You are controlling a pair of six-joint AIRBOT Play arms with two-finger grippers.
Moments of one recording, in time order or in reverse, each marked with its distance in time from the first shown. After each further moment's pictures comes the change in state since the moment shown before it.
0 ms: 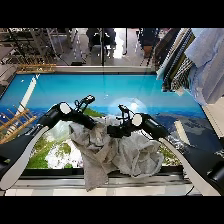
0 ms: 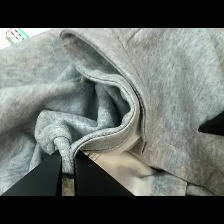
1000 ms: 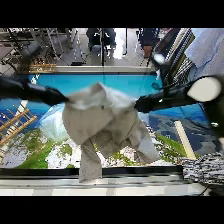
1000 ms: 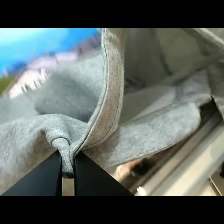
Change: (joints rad) left arm 0.228 0.408 0.254 -0.006 -0.492 -0.419; right arm -0.175 0.316 0.365 -0.220 0.434 -0.176
